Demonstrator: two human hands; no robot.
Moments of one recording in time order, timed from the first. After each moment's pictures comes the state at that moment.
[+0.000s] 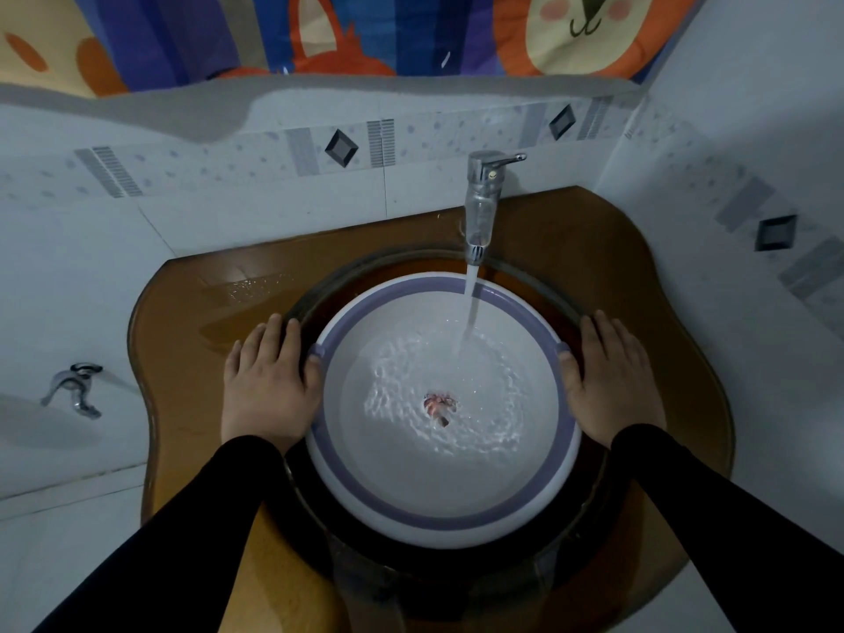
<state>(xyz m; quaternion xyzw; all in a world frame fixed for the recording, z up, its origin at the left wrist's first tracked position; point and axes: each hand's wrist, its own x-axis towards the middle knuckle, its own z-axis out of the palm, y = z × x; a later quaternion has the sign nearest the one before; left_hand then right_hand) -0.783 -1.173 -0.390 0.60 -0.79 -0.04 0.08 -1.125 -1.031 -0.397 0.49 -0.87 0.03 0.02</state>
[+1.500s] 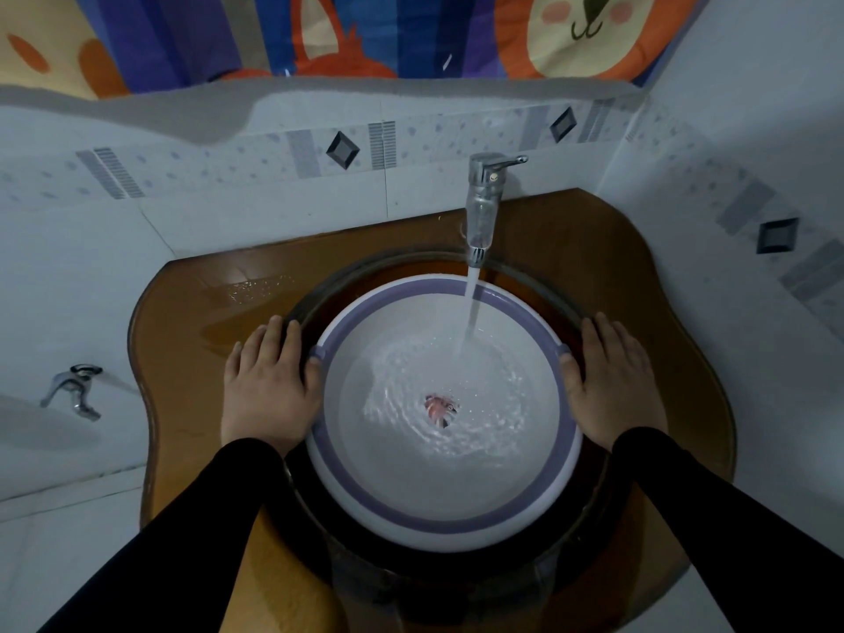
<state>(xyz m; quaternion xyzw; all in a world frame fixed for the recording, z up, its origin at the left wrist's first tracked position) -0.782 -1.174 -0.393 0.60 -0.79 -0.03 0.08 -1.125 -1.031 -0.400 0.48 -0.87 0.03 0.03</state>
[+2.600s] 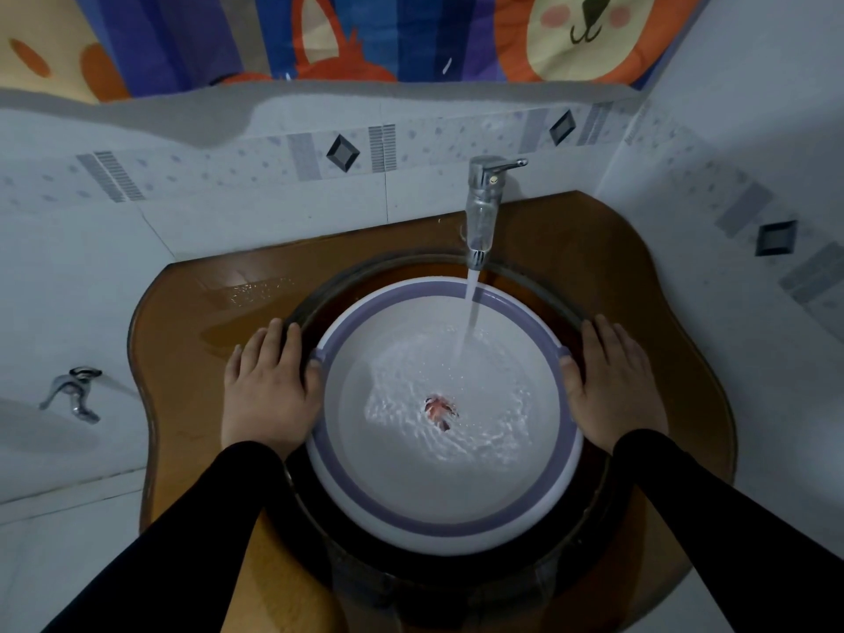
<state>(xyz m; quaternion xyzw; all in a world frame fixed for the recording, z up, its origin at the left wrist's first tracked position) -0.781 -1.176 -0.396 0.60 -0.79 -0.03 0.09 -1.123 -1.030 -0.395 0.49 -0.87 0.04 0.01</state>
